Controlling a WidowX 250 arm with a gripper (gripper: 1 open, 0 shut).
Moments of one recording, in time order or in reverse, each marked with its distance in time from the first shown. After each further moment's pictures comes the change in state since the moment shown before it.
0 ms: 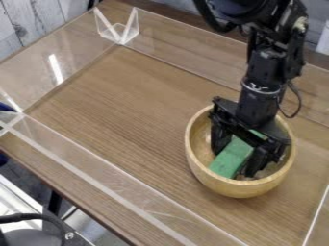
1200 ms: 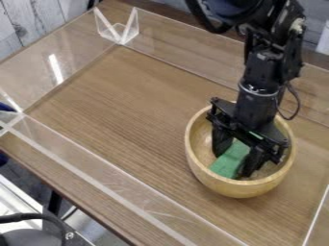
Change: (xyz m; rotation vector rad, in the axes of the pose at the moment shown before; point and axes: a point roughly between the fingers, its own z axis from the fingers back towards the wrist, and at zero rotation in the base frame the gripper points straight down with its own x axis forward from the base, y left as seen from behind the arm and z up) arm -0.002 -0.001 0.001 -0.003 -0.037 -0.011
